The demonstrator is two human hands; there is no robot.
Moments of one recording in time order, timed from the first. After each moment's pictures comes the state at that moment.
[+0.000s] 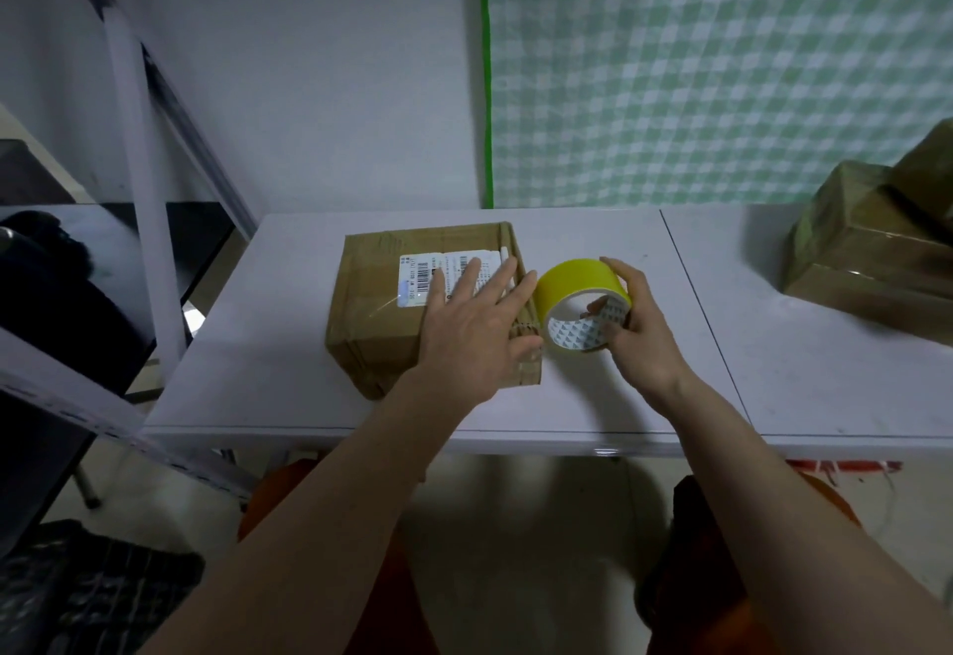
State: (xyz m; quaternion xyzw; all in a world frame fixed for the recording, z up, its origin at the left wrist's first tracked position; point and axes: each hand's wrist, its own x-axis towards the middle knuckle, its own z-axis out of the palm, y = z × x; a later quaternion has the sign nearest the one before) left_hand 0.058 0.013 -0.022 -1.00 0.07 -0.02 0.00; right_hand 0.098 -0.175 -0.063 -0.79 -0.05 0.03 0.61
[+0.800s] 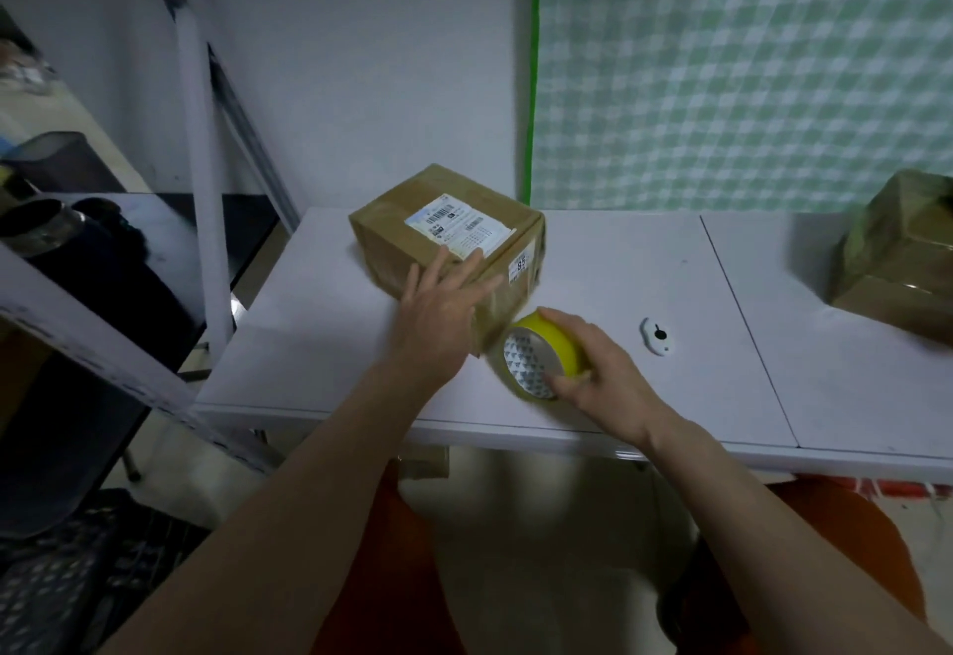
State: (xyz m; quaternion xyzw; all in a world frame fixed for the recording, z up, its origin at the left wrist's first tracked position) left_hand 0.053 0.085 -0.033 -0.99 0.04 -0.11 -0.10; right_hand 0.060 -0.126 -0.069 -0.86 -0.24 0.07 0.45
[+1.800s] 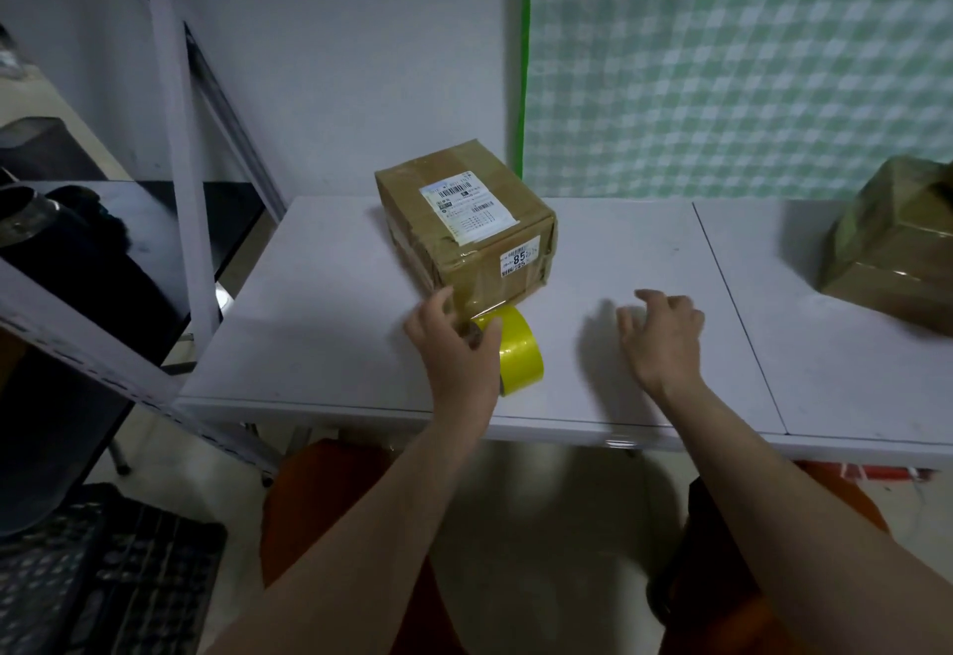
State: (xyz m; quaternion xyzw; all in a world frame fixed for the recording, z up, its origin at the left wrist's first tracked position) left_hand 0.027 0.023 -0.067 -0.75 -0.24 -0.23 -0.57; right_hand 0.100 -0.158 -0.083 -0.95 0.04 -0.05 0.30
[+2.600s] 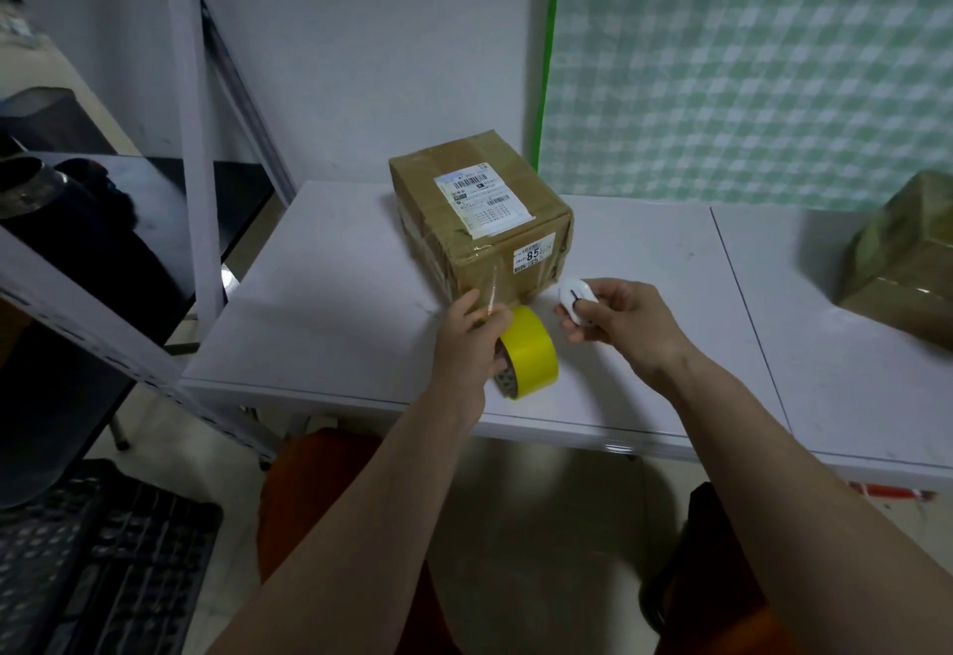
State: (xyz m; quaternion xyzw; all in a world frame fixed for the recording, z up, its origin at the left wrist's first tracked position) left_hand 0.043 0.035 -0.070 -0.56 -0.29 -0.04 -0.77; right_hand 0.101 -0.126 -0.045 -0.72 -0.08 0.16 0.67
